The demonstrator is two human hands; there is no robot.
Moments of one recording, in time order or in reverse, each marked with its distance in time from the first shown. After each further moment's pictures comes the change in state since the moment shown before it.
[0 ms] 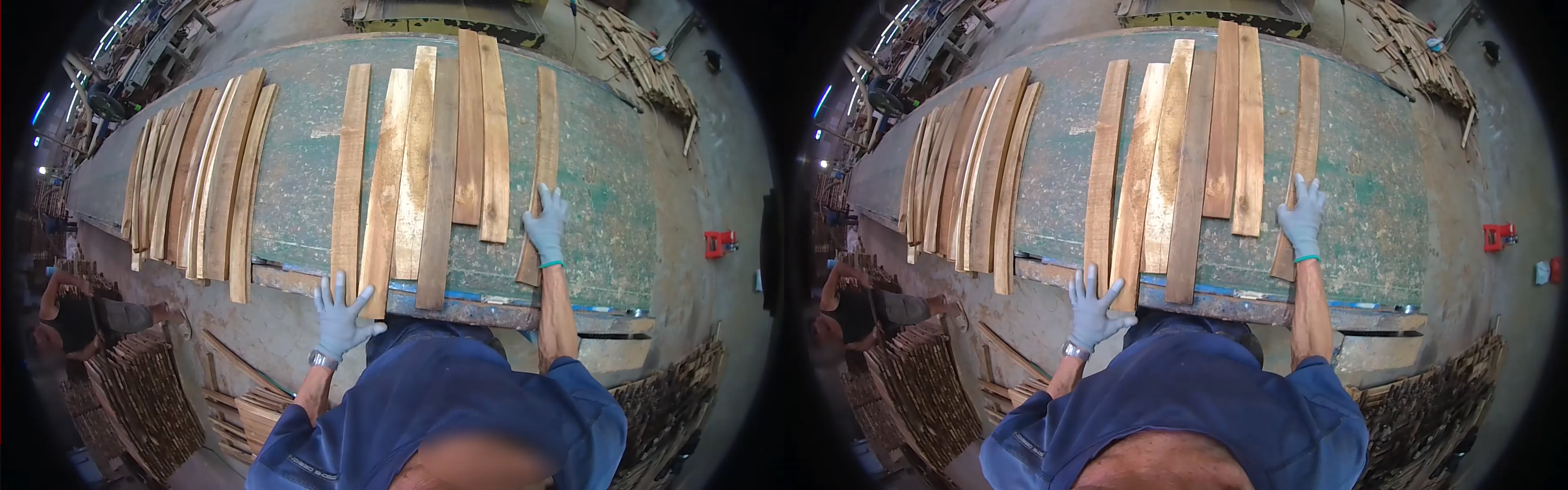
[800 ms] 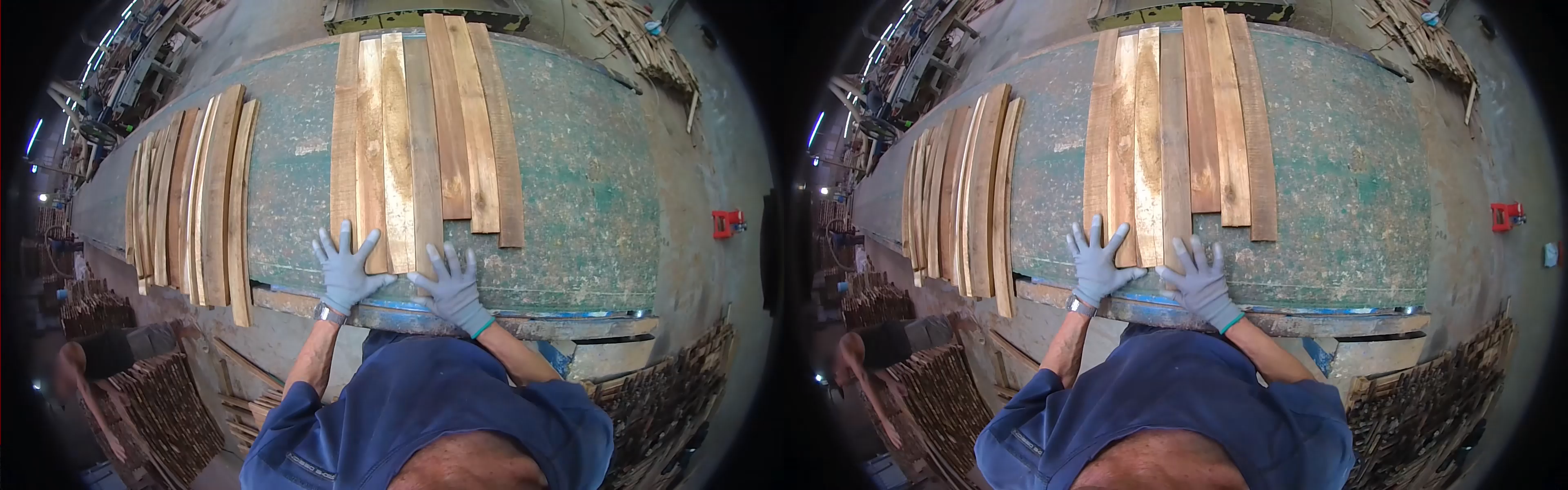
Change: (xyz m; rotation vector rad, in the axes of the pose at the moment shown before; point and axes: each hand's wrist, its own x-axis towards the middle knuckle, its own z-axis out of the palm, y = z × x) left_hand 0.150 0.005 -0.013 0.077 0.058 -0.037; right_hand -0.126 -0.128 0.038 0.141 -0.115 -0.687
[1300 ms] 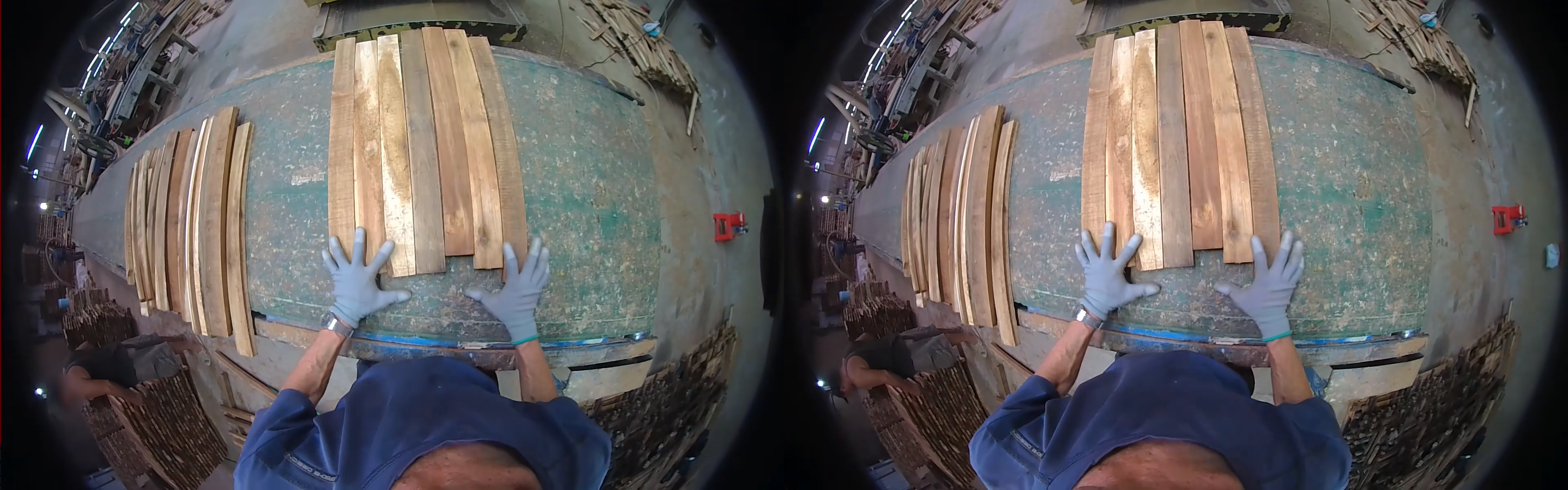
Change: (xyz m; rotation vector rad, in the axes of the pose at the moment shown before) left_hand 0.051 0.009 0.003 -0.005 0.002 0.077; right_hand 0.015 0.089 -0.049 -0.172 0.107 0.510
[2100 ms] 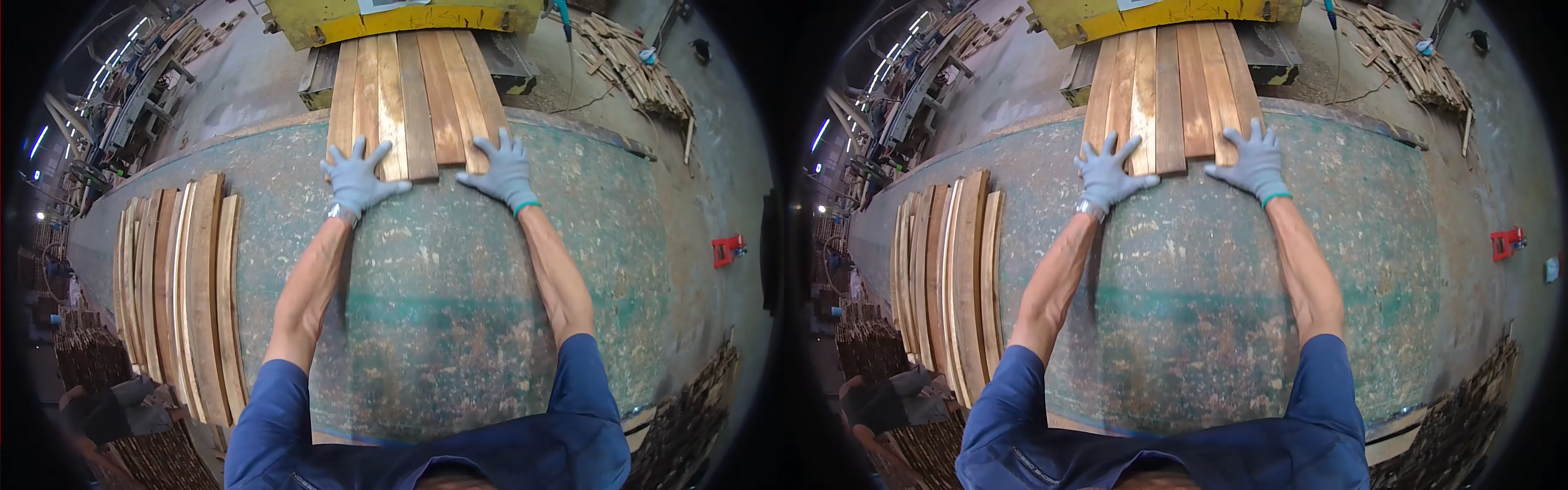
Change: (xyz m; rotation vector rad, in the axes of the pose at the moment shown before) left_hand 0.368 -0.083 0.002 0.057 0.100 -0.130; right_hand 0.402 0.020 0.121 -0.083 0.026 -0.102
